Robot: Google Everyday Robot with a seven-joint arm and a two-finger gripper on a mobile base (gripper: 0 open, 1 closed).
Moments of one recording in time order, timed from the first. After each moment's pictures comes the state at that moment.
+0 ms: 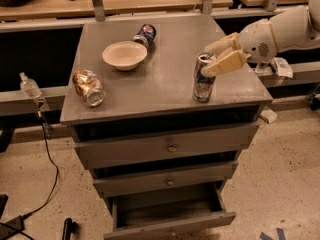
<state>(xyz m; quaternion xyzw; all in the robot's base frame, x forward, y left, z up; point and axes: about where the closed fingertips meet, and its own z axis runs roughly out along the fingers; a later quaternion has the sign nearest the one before) 0.627 -0.146 0.919 -0.55 0.68 0.28 0.40</state>
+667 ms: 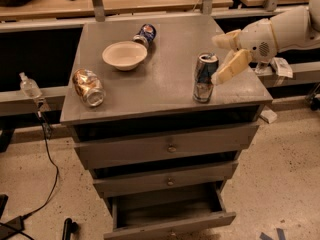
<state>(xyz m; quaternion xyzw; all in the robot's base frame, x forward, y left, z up) 0.629 -0.147 0.919 -0.54 0.68 0.30 0.40</state>
